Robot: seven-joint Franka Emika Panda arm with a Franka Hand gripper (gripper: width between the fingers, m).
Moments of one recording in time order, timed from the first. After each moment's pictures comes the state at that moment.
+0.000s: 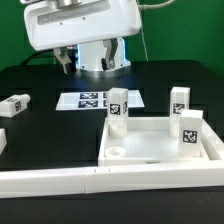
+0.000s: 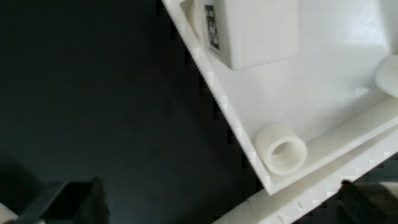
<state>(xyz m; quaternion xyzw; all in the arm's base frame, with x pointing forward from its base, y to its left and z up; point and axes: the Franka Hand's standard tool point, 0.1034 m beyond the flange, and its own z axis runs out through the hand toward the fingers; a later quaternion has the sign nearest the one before) 0.519 -0.044 0.133 -0.95 0.29 -0.05 0.09</state>
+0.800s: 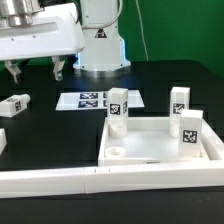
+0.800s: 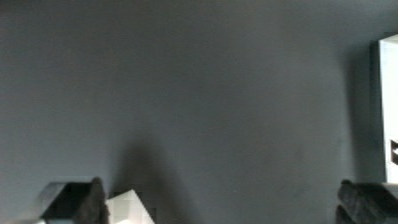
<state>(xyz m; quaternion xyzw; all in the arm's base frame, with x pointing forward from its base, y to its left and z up) 0.450 -0.141 0.099 -0.98 0.19 -0.04 0.05</state>
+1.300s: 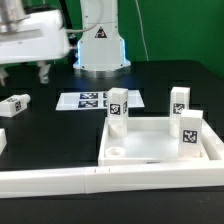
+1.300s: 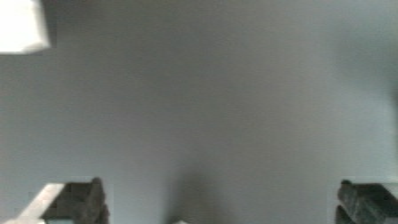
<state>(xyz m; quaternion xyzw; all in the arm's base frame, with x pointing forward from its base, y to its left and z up) 0.407 -0.193 0.079 -0.98 0.18 0.01 0.05</state>
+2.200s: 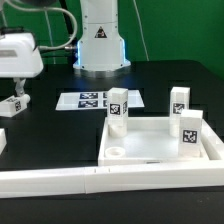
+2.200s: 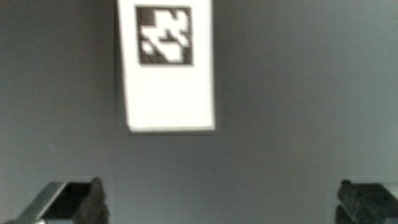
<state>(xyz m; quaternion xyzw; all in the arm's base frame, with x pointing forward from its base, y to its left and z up) 0.376 -0.235 0.040 -0.98 0.19 0.07 0.03</state>
